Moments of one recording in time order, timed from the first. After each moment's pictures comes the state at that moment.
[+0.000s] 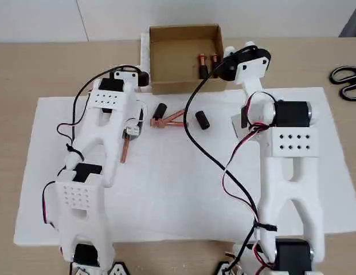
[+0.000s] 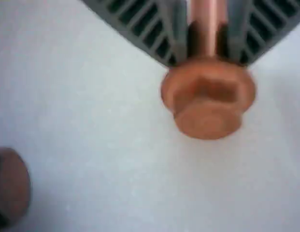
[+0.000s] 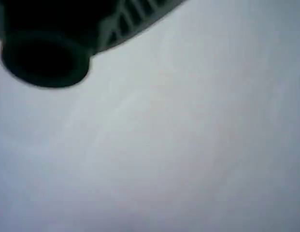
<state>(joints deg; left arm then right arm) 3.2 36.1 -21.9 88.7 6.0 -3.5 -16.1 2.7 86.1 17.7</state>
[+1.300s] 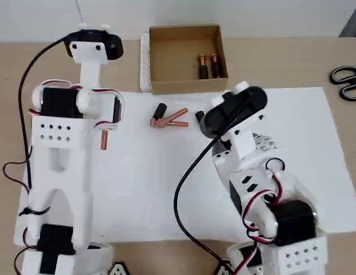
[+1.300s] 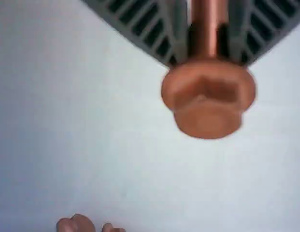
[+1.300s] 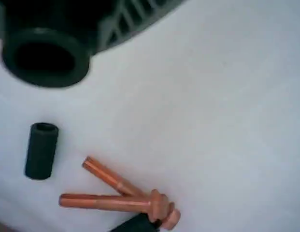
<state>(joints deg) 1.7 -8.4 -13.4 99.4 6.4 -17.4 -60.3 31.8 74.2 12.2</state>
